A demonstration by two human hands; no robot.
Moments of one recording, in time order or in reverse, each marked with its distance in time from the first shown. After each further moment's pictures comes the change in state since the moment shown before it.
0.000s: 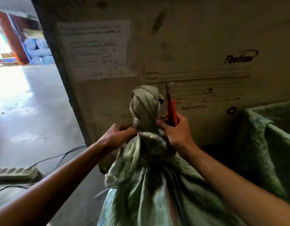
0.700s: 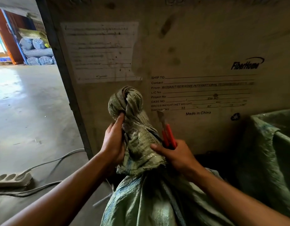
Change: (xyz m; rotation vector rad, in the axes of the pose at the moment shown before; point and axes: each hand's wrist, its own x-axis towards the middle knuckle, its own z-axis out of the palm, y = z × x) left_hand 0.021 -0.014 0.001 -0.898 0.167 -0.096; right_hand -0.015 0.043 -0.002 0.022 -0.323 0.163
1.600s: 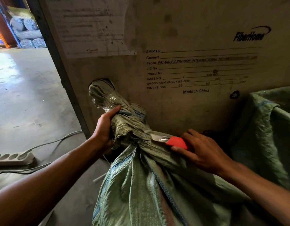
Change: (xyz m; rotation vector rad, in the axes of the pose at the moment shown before) left_hand 0.002 -0.024 -0.024 -0.063 -0.010 -0.210; right_hand -0.049 0.025 -0.068 -1.250 -0.023 -0.258
